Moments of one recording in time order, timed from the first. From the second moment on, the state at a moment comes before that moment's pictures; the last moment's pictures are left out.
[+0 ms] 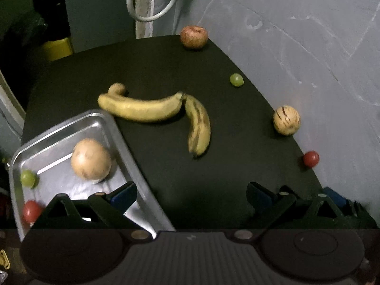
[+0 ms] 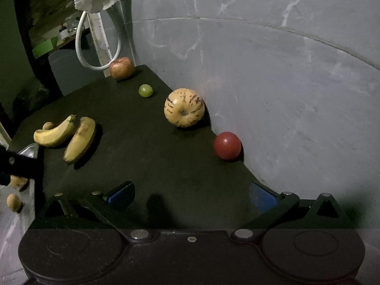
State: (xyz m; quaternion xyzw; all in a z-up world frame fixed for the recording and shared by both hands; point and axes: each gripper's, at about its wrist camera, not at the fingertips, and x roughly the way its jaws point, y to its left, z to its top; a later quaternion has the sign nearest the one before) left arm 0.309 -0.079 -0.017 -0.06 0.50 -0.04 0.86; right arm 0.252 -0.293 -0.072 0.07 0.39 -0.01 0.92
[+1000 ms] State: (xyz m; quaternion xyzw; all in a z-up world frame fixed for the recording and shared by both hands) left arm 0.406 -0.100 -0.064 -0.07 0.50 -0.08 0.86; right arm 0.294 -0.282 -0.088 0.09 0.36 -0.08 0.93
